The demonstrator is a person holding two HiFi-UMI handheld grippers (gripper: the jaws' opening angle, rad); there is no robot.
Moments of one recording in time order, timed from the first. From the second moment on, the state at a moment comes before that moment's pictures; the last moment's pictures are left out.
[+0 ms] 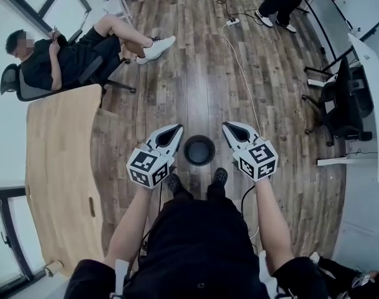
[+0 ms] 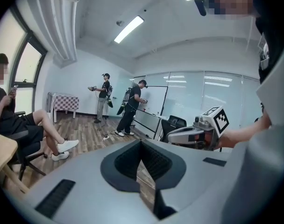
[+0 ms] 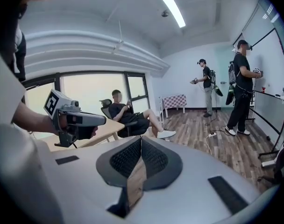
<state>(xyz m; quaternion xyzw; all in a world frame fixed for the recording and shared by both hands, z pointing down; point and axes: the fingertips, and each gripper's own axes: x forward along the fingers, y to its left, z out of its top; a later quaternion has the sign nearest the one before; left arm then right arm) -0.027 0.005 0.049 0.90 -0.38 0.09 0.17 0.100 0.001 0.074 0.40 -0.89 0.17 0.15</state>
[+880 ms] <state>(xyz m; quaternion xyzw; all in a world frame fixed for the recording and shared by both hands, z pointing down) -0.032 -0.005 -0.009 0.91 -0.39 0.07 0.14 0.092 -0.009 -0.009 0.41 -0.90 0.10 0.09</state>
